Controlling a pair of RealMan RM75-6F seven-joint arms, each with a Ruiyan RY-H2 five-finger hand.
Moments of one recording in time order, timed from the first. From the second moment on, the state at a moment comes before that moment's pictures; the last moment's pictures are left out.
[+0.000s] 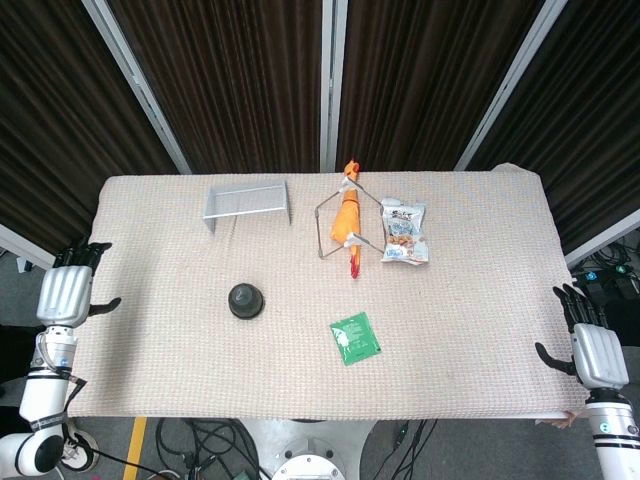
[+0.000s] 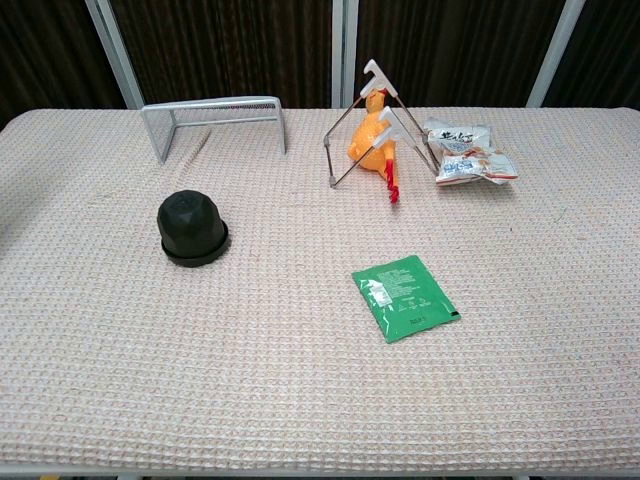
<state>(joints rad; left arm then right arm) -0.35 -1.33 -0.16 -1.43 1.22 1.29 0.16 0.12 -1.22 0.09 -1.42 -1.38 1.32 0.19</state>
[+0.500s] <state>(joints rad) -0.38 -1.33 -0.13 -1.47 1.30 1.19 0.01 0.12 -1.15 0.12 -1.51 -1.37 1.35 0.19</state>
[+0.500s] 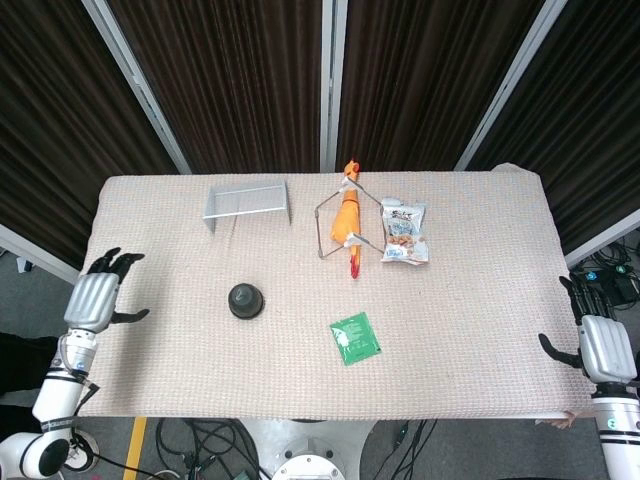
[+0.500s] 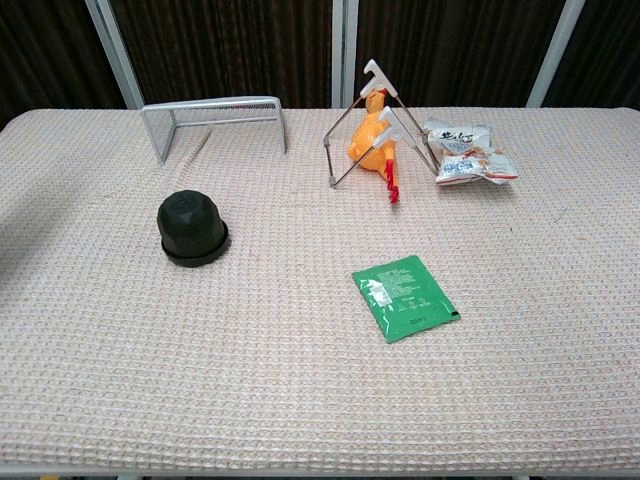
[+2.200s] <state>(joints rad) -0.64 -1.73 -0.12 -1.08 1.35 0.88 -0.19 0.12 -1.12 0.13 -1.51 -1.30 1.30 0.19</state>
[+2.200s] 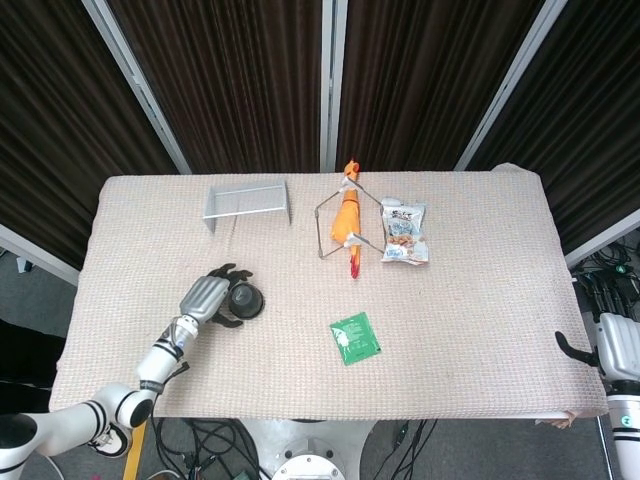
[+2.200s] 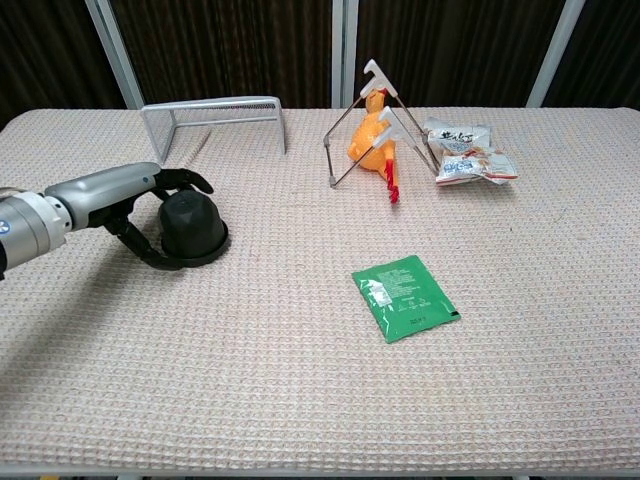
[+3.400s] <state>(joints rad) -0.66 -1.77 -0.13 -1.05 1.34 0.89 -0.25 0.12 -1.13 0.13 -1.50 -1.28 1.28 0.18</state>
